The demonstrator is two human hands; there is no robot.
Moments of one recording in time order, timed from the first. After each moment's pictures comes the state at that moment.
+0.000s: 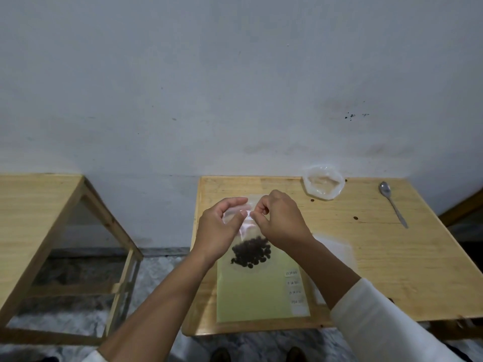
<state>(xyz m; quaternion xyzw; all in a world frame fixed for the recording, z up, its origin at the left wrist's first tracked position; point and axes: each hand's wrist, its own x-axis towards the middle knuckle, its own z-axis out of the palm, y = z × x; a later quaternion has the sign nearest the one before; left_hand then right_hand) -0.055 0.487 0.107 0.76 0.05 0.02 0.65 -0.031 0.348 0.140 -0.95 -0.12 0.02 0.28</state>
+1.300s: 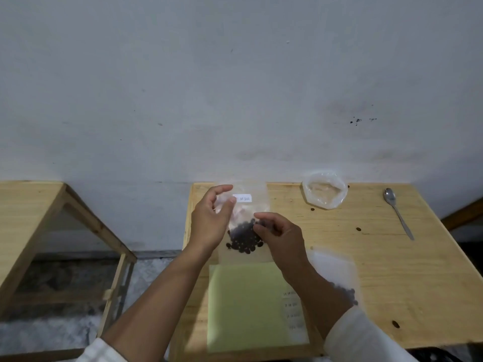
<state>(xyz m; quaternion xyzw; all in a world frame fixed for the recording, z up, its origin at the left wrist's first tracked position) 0.018 0.485 0.089 0.77 0.11 0.08 0.63 -0.001 0.332 0.079 -0.78 0.03 0.01 0.63</state>
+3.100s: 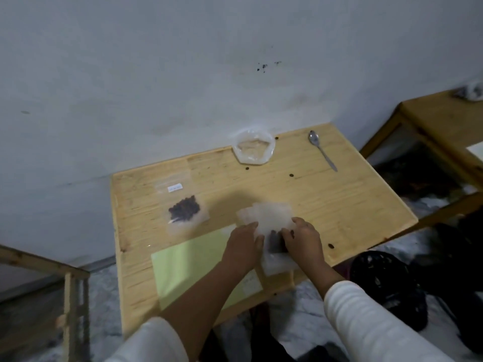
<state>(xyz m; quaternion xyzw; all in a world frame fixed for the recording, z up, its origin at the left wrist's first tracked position) -0.037 0.319 -0.004 0.92 -0.16 -0.19 0.31 -0.072 0.169 -0.002 -0.93 0.26 0.04 0.26</state>
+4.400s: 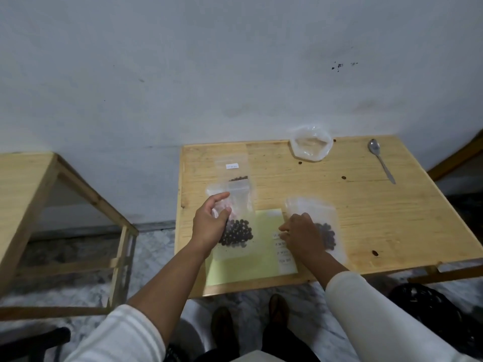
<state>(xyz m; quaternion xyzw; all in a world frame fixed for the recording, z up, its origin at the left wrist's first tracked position) -0.063 0.465 0.016 0.77 0.13 -0.03 0.62 -0.066 0.249 -0.011 -0.99 -0.01 0.09 0.14</state>
